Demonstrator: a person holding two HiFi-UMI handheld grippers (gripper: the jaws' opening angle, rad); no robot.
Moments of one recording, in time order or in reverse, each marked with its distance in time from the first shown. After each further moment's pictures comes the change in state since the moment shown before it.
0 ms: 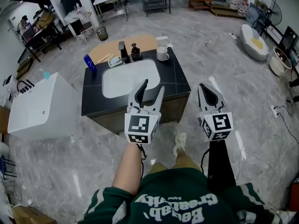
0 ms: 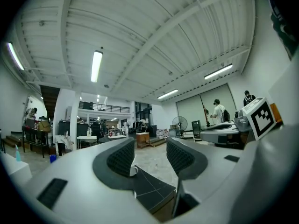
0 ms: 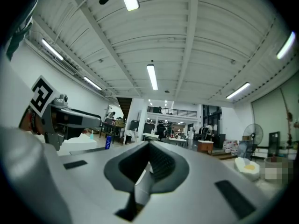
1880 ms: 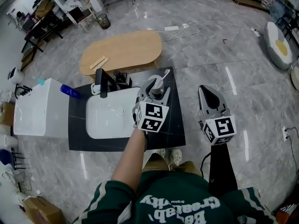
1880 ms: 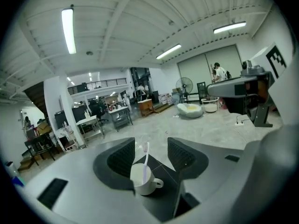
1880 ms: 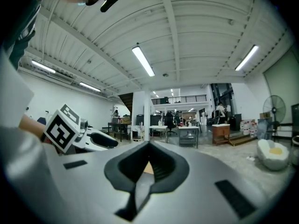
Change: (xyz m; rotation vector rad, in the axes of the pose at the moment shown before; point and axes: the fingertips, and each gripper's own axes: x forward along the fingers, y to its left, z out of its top) left arm 0.453 0.099 -0.188 0.169 0.462 0.021; right arm 0.361 -0.232 -0.125 0.153 0.092 0.172
